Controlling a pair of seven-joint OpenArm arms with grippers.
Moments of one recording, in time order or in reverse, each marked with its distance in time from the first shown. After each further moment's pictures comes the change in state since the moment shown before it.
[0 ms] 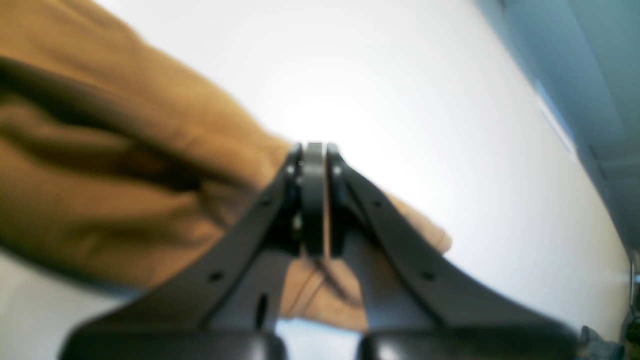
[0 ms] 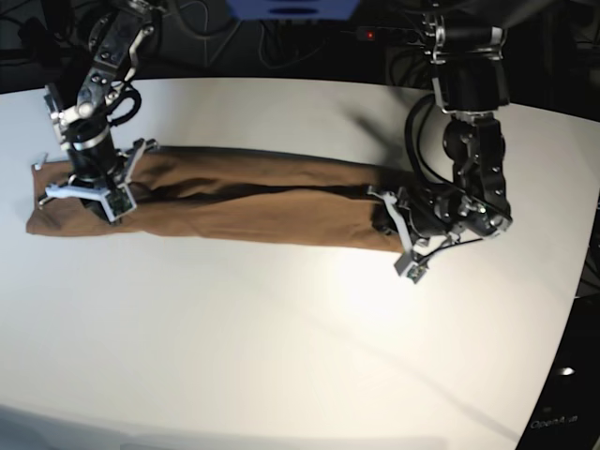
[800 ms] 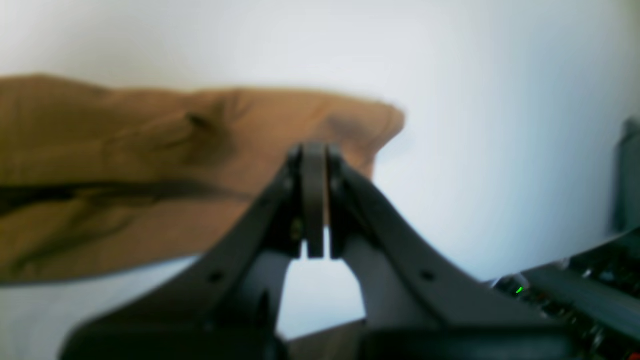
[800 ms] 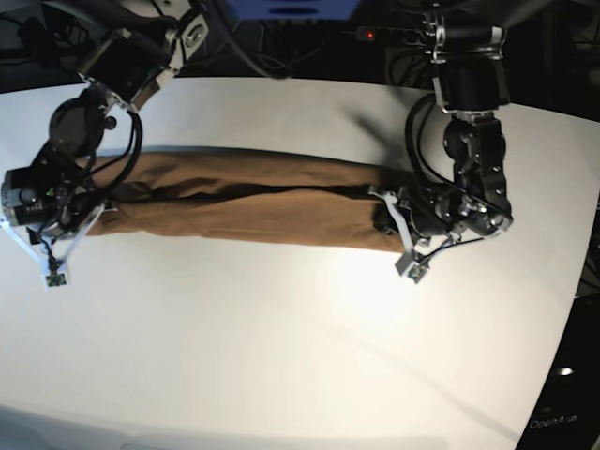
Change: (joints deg) left arm 0.2 0.0 -0.1 0.0 0.0 0.0 -0.1; right arm 23.3 3.7 2.6 0.2 24.1 -0.6 -69.3
